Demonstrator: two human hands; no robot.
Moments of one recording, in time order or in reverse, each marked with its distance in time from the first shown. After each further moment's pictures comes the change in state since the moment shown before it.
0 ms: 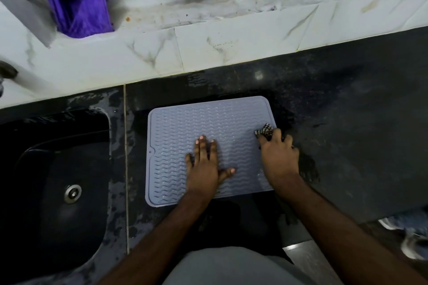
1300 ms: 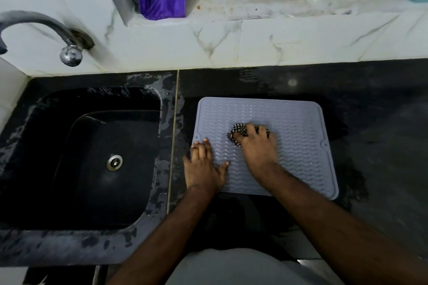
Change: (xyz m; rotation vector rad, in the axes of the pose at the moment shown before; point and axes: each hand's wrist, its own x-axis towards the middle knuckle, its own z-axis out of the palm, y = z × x) left_hand -0.043 -0.092 -0.019 0.196 0.024 -0.291; right_hand 0.010 -0.148 -0.004 0.009 0.077 -0.424
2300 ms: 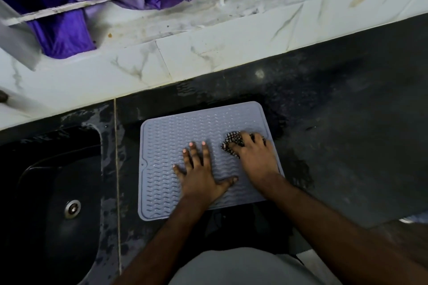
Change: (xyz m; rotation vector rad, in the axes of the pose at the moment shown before) left_hand 0.022 0.124 0.000 -0.166 -0.060 0.175; right_hand -0.039 0.143 0.019 0.064 -0.004 0.104
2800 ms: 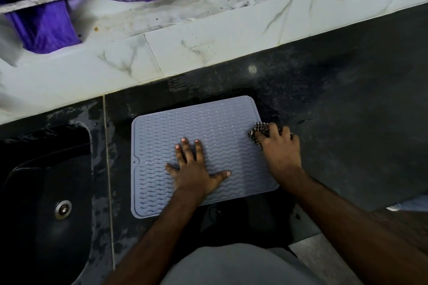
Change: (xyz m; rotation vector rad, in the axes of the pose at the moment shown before) left_hand 0.000 0.005 -0.012 0.036 -0.107 -0.015; right_hand -0.024 0.053 -0.006 -0.130 -0.017 0.260
